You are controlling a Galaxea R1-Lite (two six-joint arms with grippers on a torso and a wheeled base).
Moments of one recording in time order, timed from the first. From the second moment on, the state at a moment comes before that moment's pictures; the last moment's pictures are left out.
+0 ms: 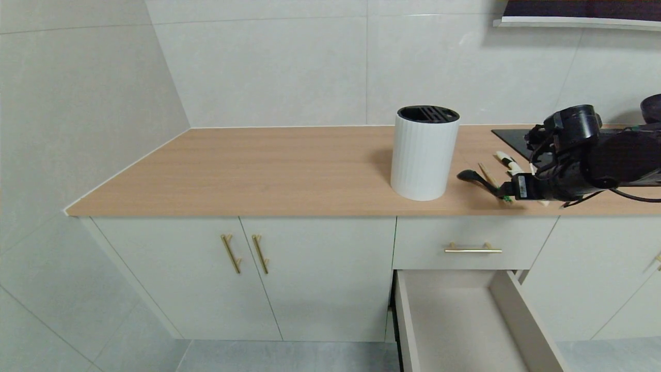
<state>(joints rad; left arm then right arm) 0.00 0.00 0.00 0.00 0.04 -0.01 0.08 1.98 -1.51 0.20 -0.21 0.08</state>
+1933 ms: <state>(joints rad) 0.00 0.00 0.00 0.00 0.04 -0.01 0.07 2.17 -1.58 0.03 -0.22 0.08</state>
